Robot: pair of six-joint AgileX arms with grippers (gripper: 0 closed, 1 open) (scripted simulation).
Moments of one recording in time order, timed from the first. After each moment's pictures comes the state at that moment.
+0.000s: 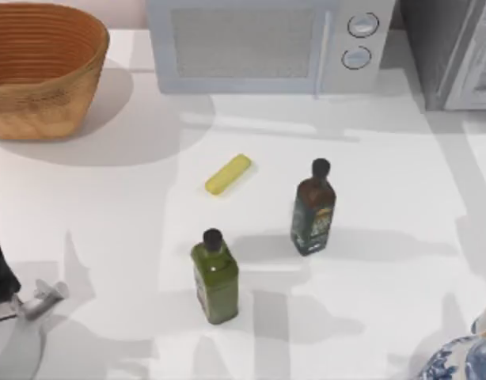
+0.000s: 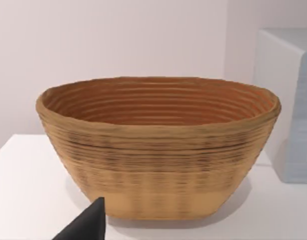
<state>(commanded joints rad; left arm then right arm) 0.00 0.00 0.00 0.00 0.00 0.00 0.10 2.06 2.73 -0.67 0.13 0.02</state>
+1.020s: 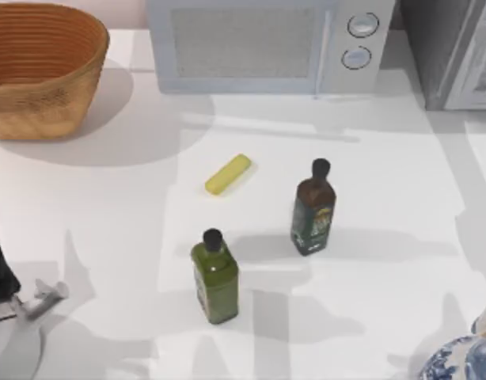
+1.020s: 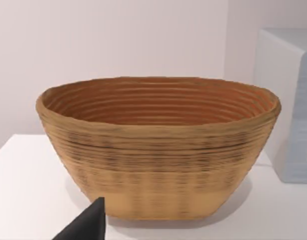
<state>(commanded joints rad) 0.00 0.00 0.00 0.00 0.00 0.00 0.10 2.09 2.76 -0.68 0.12 0.02</state>
